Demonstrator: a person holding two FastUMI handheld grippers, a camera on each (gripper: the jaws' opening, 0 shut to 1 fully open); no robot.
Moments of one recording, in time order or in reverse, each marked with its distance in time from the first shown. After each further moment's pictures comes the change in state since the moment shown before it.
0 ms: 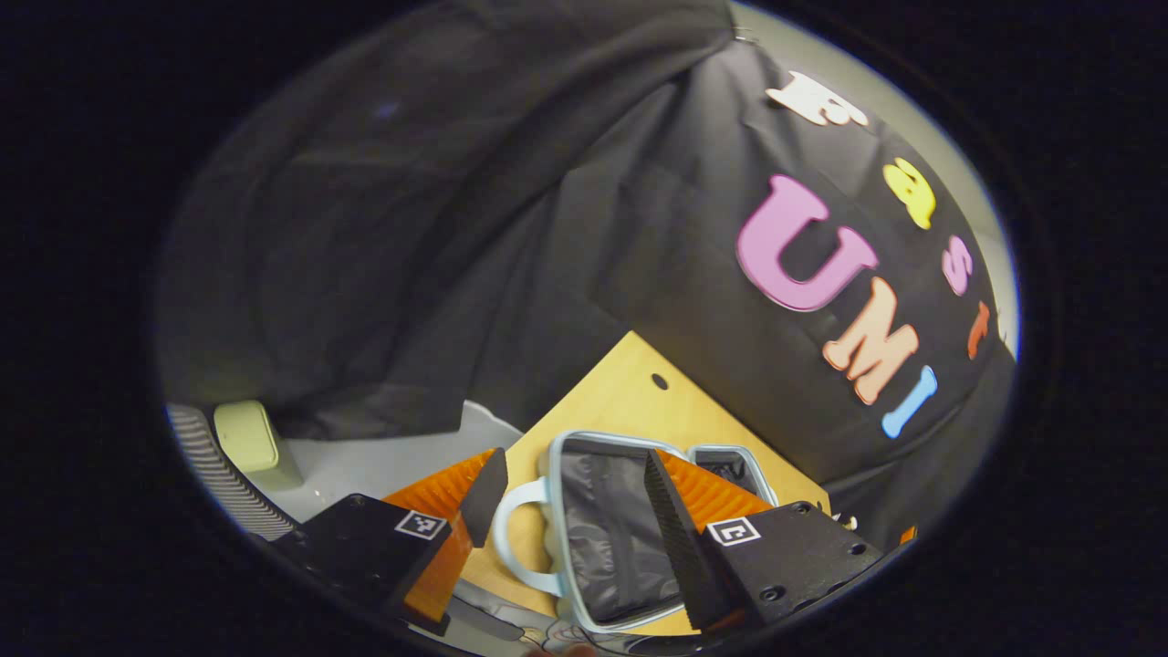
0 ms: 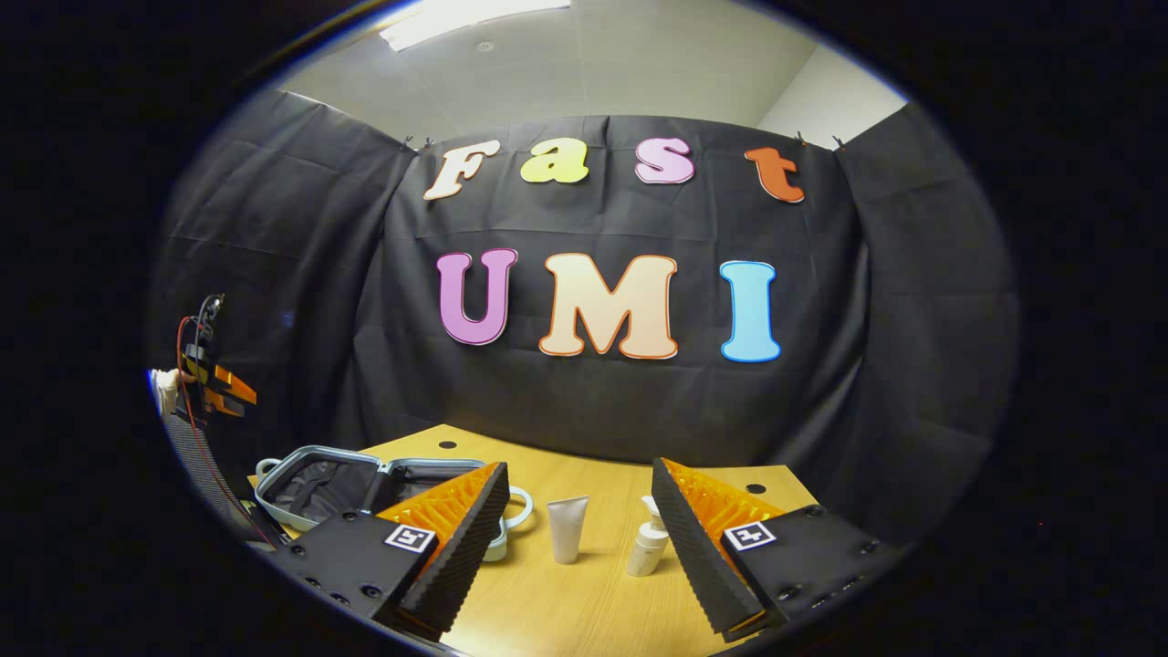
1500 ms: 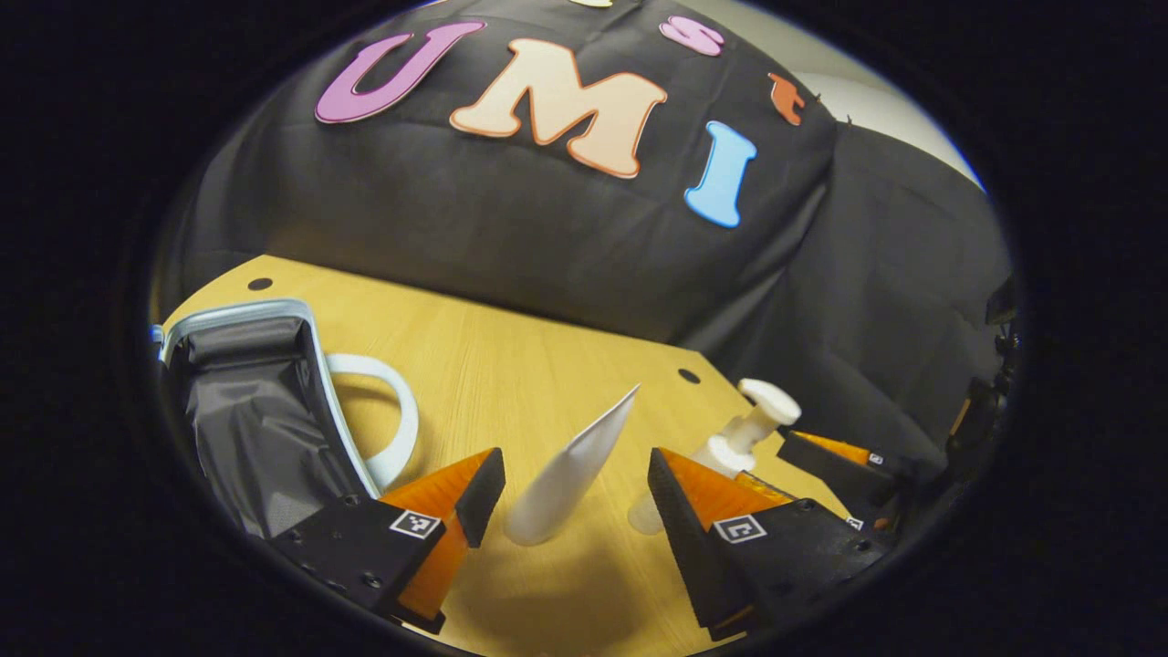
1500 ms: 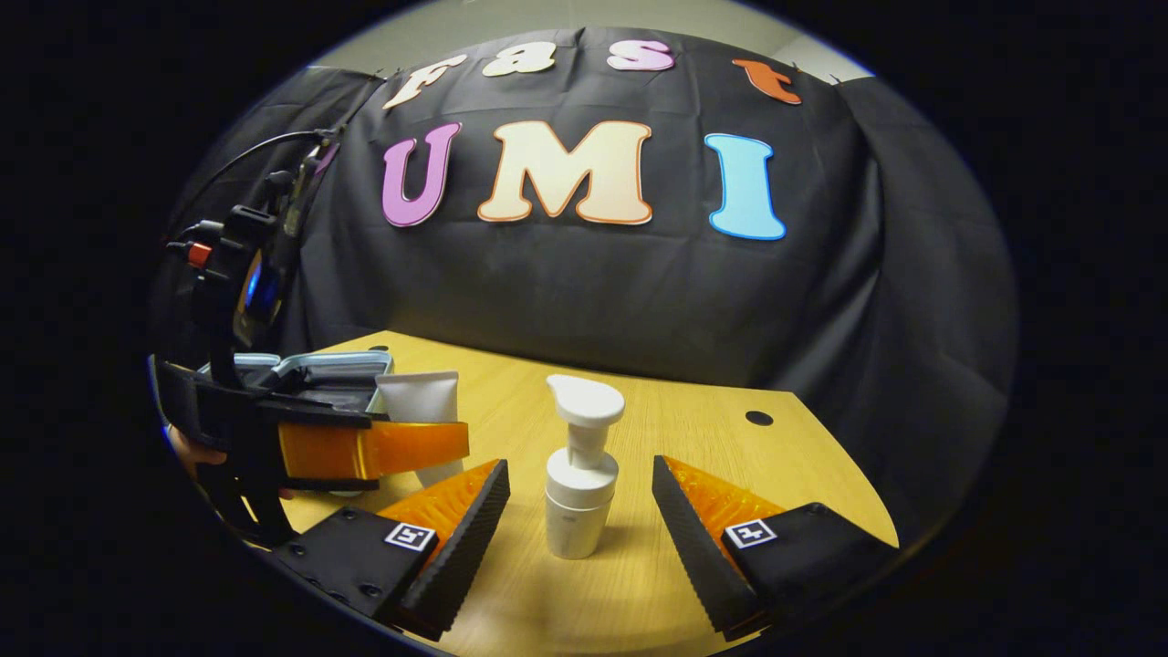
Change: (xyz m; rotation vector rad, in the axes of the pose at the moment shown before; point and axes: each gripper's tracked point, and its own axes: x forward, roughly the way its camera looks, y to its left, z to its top) left arm 0.194 -0.484 -0.381 0.361 0.246 -0.461; right arm 0.144 -0.092 -0.204 -0.058 0.248 -0.024
